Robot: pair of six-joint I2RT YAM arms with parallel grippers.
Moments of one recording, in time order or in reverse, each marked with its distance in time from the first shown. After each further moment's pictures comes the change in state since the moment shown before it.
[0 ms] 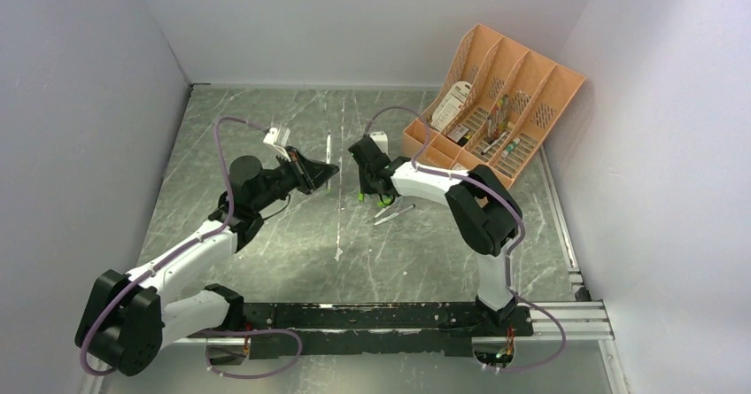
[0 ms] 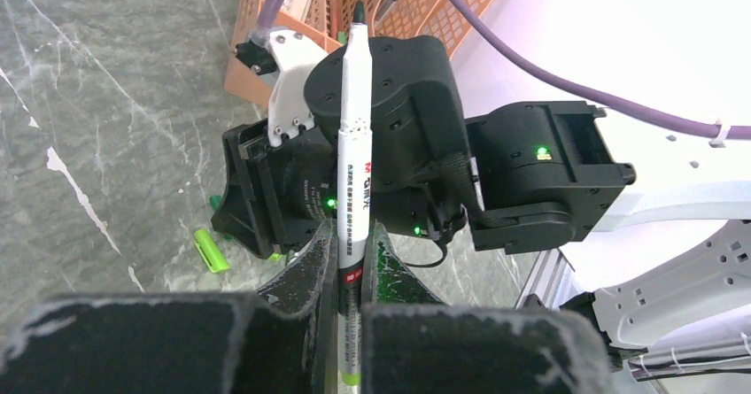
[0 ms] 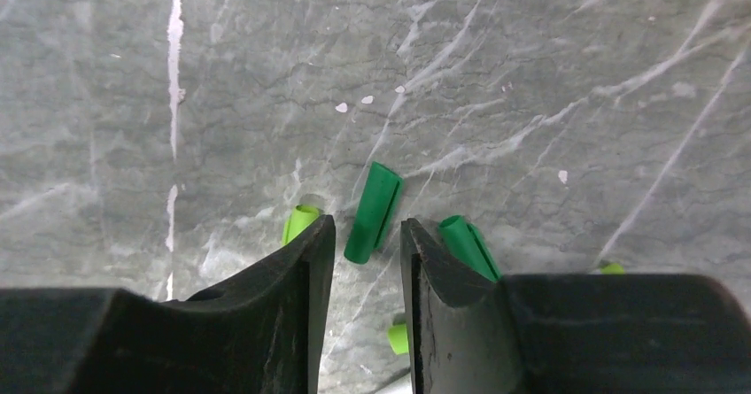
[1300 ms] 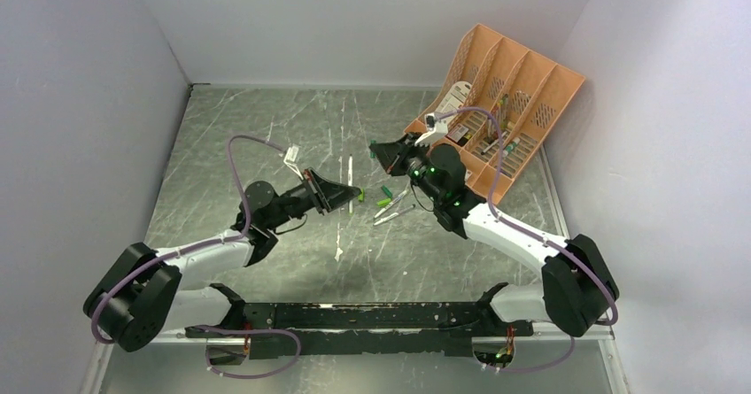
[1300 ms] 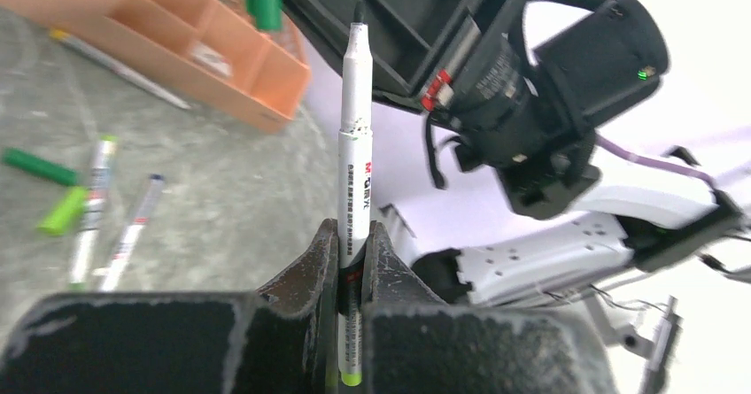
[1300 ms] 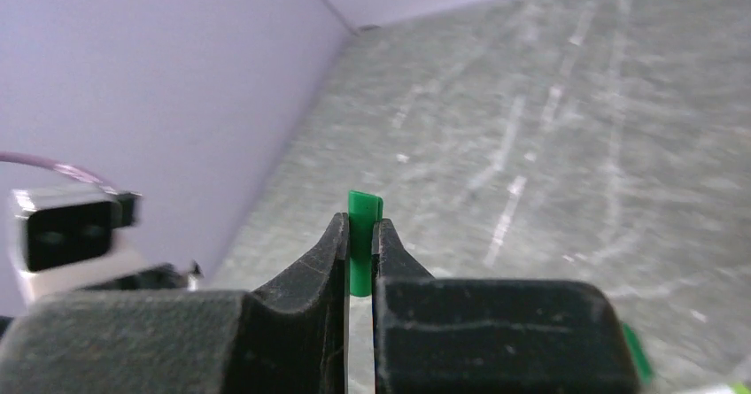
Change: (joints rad) left arm -0.140 0.125 -0.166 0.438 0.052 -0.349; right arm -0.098 -0.661 -0.546 0.754 -0.287 0.137
